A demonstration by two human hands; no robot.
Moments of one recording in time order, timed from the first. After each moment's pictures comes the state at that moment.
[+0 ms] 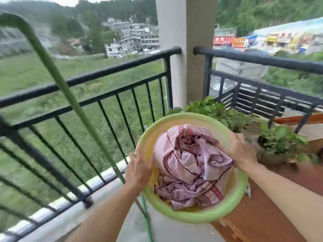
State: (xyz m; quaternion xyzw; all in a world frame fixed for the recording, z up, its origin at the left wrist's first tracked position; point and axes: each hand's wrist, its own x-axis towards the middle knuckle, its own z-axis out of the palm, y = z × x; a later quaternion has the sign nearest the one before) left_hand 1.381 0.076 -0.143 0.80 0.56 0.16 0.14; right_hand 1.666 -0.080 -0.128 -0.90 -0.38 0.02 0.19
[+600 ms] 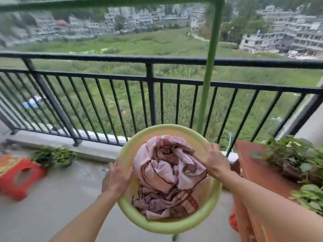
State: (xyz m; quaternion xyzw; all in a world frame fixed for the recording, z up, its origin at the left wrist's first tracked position) left_hand 1.096 -0.017 -0.181 0.47 0.86 0.16 0.09; right_hand 1.400 0.102 -0.144 -0.62 -0.76 0.12 0.14
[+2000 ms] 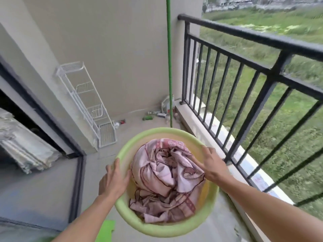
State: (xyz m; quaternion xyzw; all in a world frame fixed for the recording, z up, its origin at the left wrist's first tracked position) left_hand 0.218 -0.149 -0.221 -0.03 0.99 0.11 0.05; right_hand 0.270 0.181 -0.216 -0.17 -0.96 0.24 -0.01
